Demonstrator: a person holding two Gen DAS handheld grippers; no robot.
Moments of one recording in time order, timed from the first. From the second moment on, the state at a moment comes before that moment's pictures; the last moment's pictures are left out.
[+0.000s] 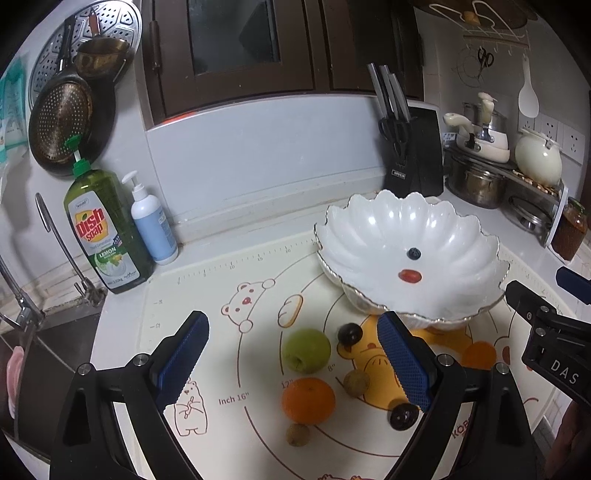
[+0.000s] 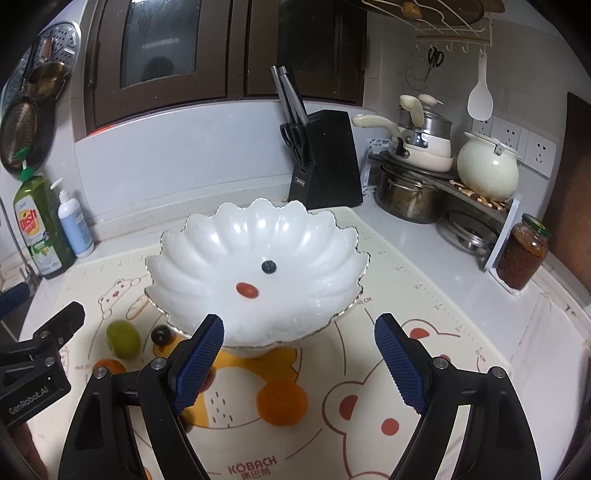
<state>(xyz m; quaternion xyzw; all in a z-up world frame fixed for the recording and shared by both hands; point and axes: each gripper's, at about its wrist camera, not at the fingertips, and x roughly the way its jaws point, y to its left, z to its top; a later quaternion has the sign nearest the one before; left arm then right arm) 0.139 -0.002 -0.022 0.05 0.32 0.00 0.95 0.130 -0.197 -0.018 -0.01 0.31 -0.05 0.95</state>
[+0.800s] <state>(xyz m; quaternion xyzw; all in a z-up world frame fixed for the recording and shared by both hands) 0.130 0.002 -0.078 0.06 0.35 0.00 0.94 0.119 -0.194 -0.067 -0.01 0.34 -0.05 0.94</state>
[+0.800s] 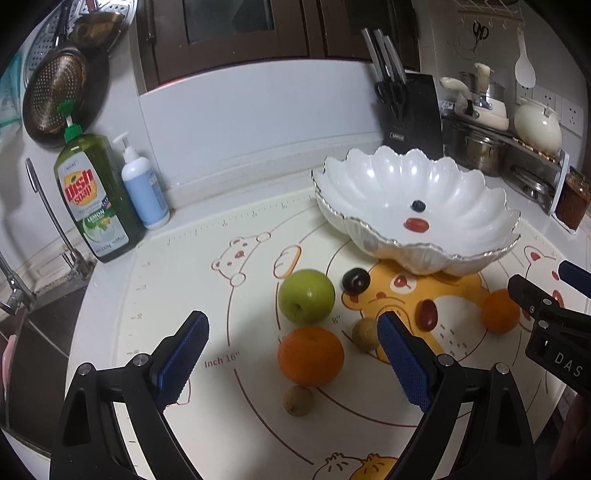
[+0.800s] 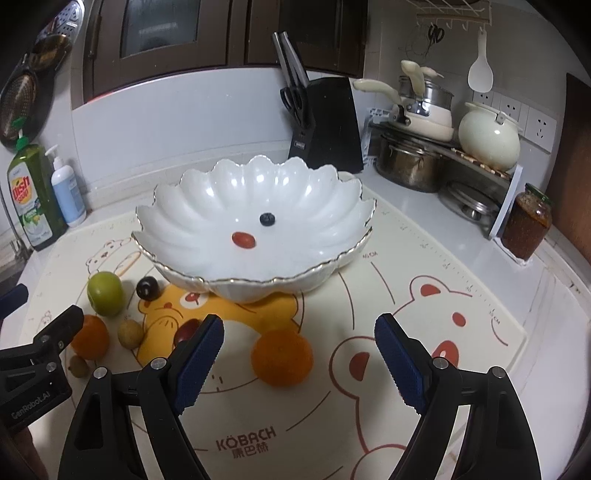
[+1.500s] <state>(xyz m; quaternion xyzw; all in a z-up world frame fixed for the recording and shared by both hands) 0.141 0.006 -0.116 0.06 0.39 -0.01 0.92 0.135 -0.193 -0.110 -0.01 0.39 -0.06 0.92</state>
